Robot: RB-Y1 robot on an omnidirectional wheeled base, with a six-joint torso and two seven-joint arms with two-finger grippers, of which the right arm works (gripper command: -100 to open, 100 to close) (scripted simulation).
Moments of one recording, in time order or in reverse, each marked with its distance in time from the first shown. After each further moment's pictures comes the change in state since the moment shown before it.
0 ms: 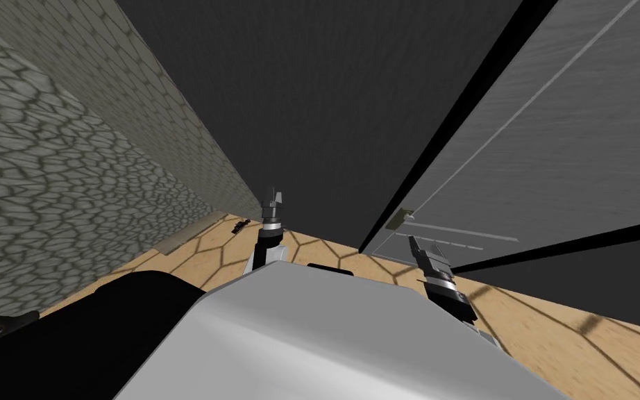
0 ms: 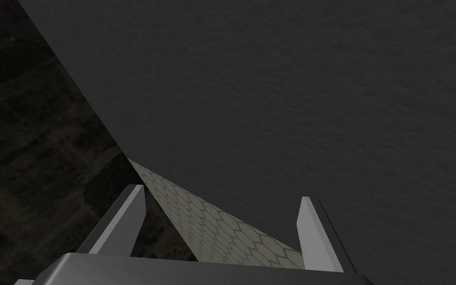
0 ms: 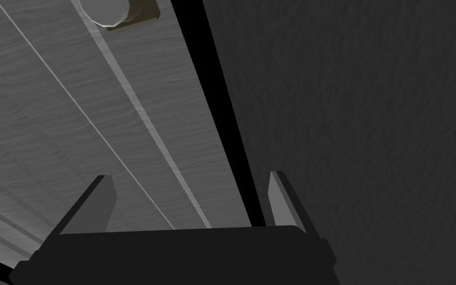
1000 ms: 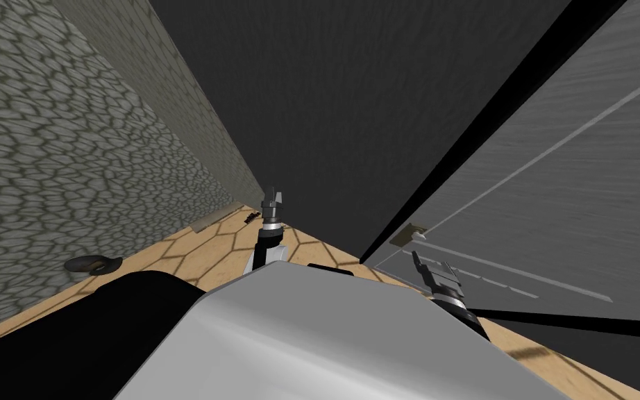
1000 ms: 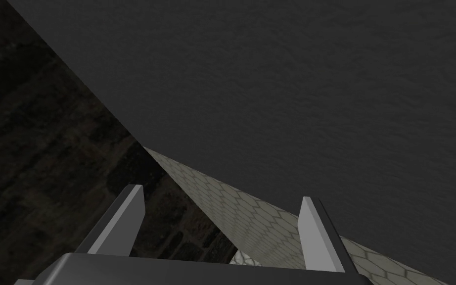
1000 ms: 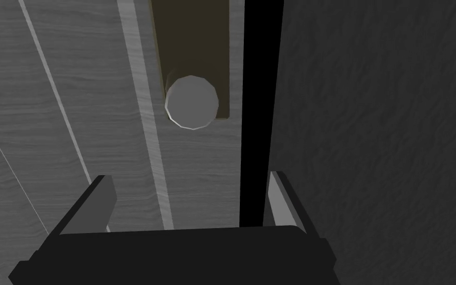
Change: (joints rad) arm -0.002 0.027 -0.123 0.157 0.148 -0.028 0.156
